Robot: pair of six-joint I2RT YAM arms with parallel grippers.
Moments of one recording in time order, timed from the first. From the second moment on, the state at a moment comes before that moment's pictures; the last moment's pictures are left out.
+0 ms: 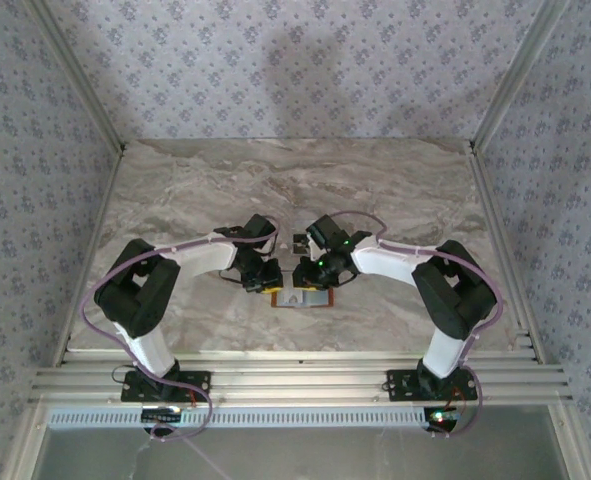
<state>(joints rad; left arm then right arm) -0.65 1.74 1.00 -0.56 0.35 -0.77 0.71 1.74 1.01 -0.41 -0.43 0.68</state>
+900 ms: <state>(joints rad) -0.65 1.74 1.00 -0.57 0.34 -0.75 0.72 1.74 1.04 -0.49 -0.35 0.66</state>
